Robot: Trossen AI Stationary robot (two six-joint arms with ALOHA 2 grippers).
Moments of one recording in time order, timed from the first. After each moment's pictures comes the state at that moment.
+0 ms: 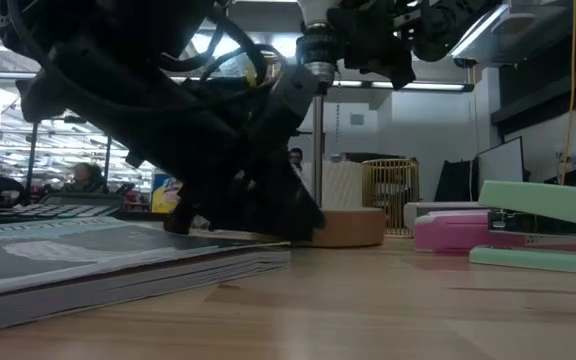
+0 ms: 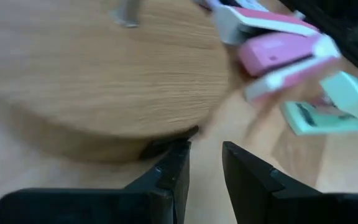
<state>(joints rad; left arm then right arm) -0.42 2.05 0.94 0.43 -0.71 -1.03 -0.30 1.67 1.07 0.29 -1.17 -0.33</state>
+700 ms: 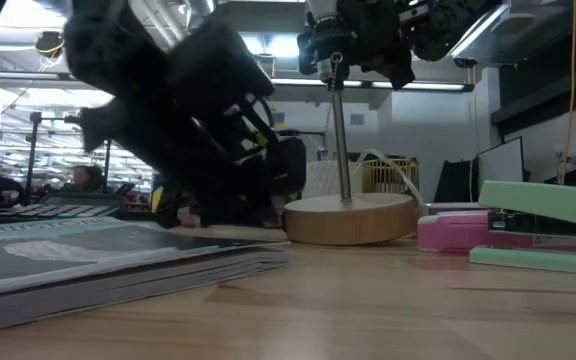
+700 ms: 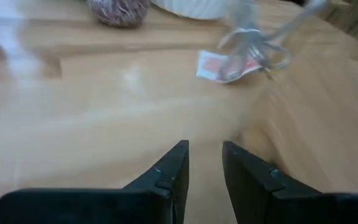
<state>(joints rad) -0.28 2.05 0.94 0.18 -1.05 -1.20 -0.29 1.67 1.07 0.28 -1.23 -0.32</state>
